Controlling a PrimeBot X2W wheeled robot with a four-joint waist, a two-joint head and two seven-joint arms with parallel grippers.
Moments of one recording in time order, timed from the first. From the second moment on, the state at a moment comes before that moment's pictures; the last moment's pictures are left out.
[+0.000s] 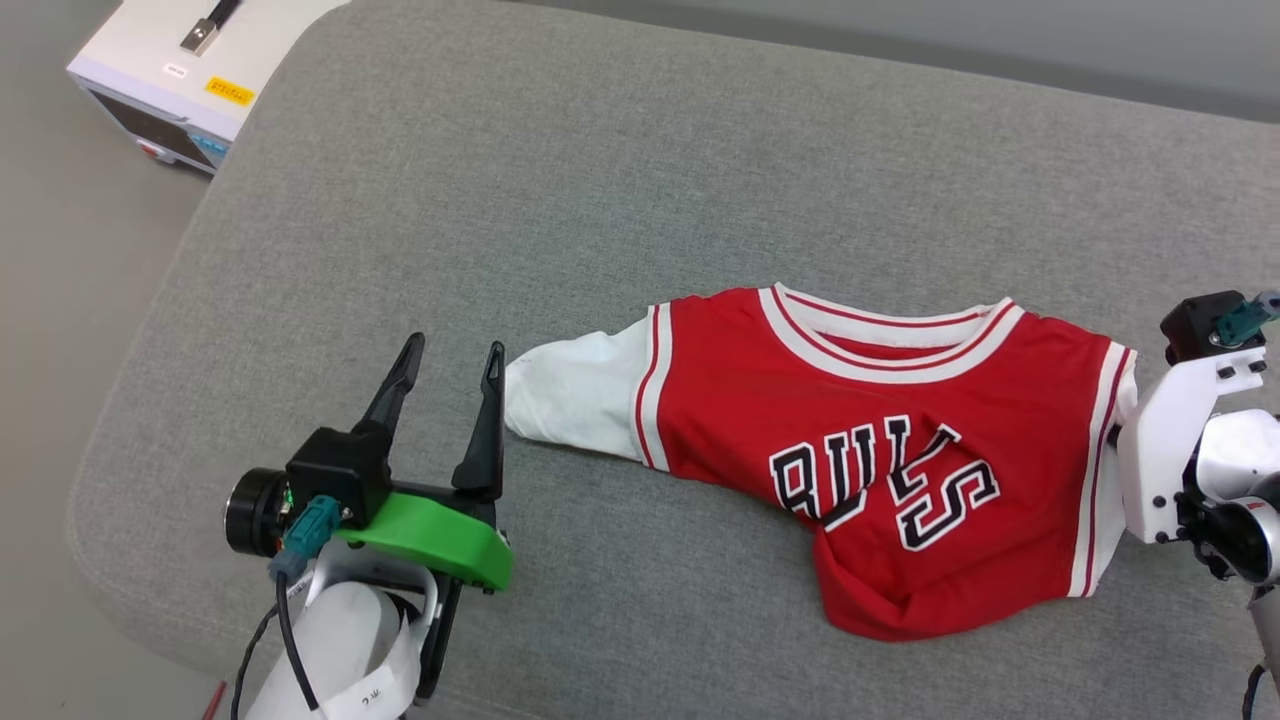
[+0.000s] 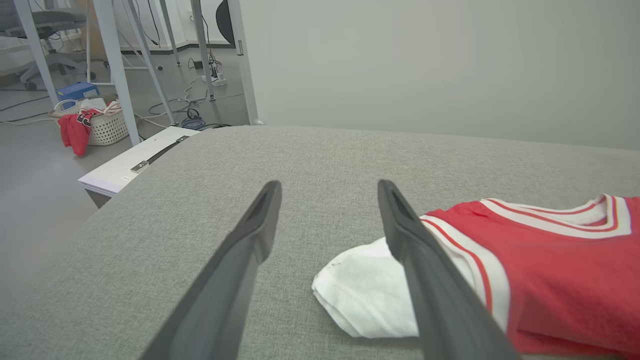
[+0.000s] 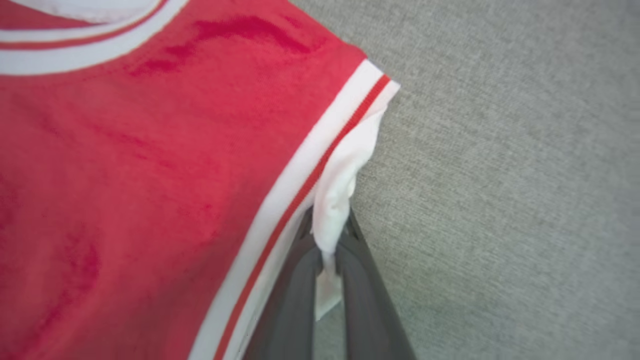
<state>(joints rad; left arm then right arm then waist) -0.23 0.18 -0.25 0.16 -0.29 0.00 -0.26 -0.38 -0.41 0.11 0.28 0.36 0.13 0.81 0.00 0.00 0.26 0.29</state>
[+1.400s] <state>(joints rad) -0.21 0.18 -0.26 0.20 -0.28 -0.02 -0.26 -0.33 -0.52 -0.10 0.32 0.12 0.13 0.36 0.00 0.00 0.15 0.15</state>
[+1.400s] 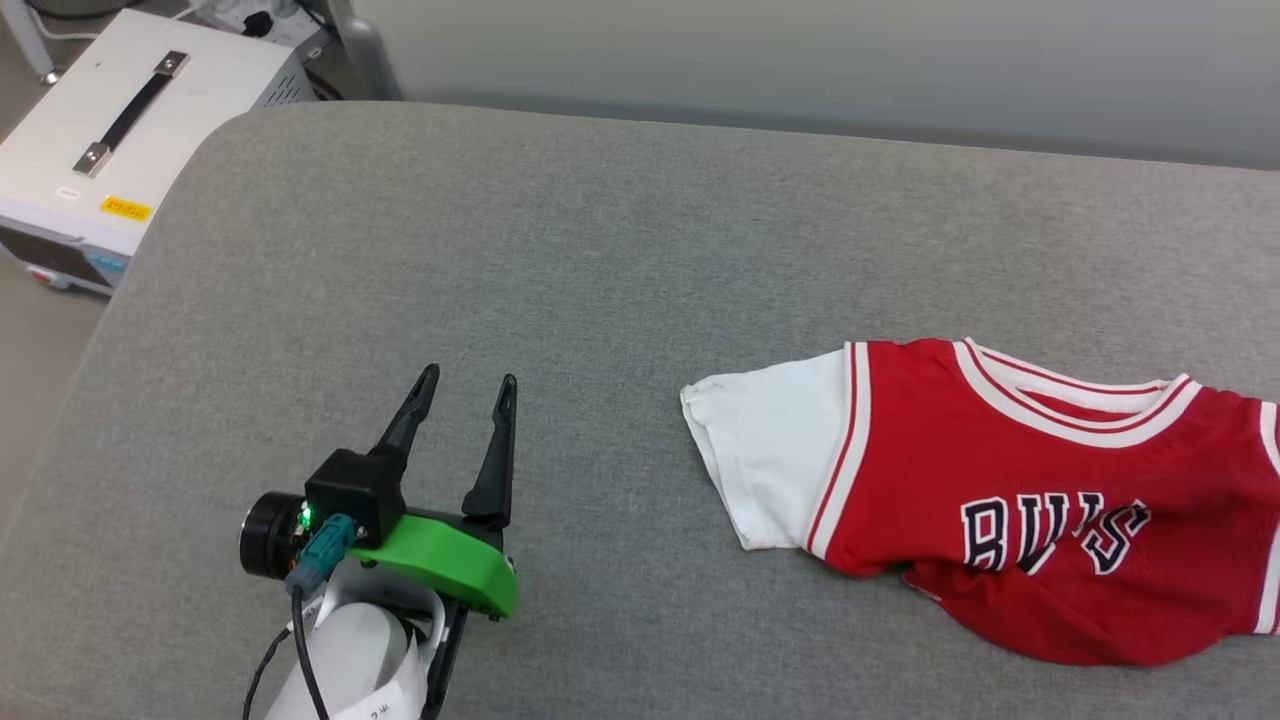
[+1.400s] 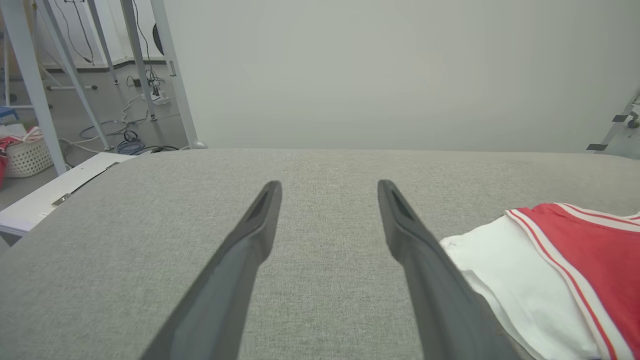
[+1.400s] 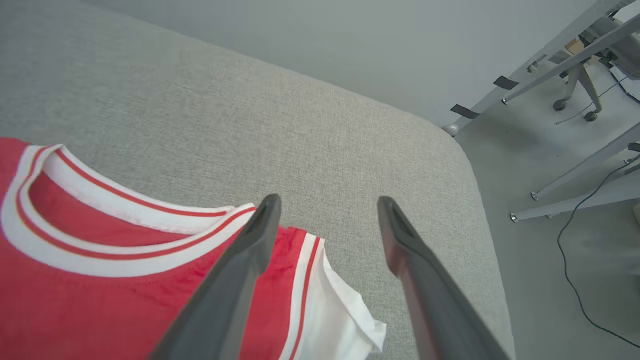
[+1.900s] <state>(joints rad) -0.17 0.14 -0.29 0.22 -0.34 -0.05 -0.26 -0.10 -0.27 -0.19 0.00 0.23 0.13 0.02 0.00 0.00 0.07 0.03</state>
